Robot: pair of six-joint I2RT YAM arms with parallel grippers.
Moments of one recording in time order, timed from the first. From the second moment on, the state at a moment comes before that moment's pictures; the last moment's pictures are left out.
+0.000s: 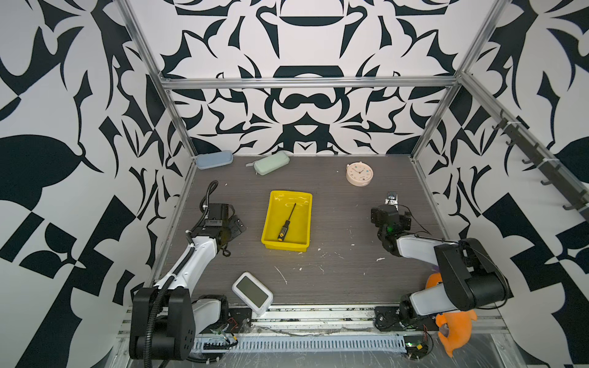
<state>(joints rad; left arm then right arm) -0.07 1.17 0.64 -0.48 -0.10 -0.65 0.19 1.47 0.47 0.42 0.61 0.10</state>
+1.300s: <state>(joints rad) -0.06 0.96 0.36 0.12 -0.38 -0.15 0.15 1.58 0.31 0.83 0.44 0.02</state>
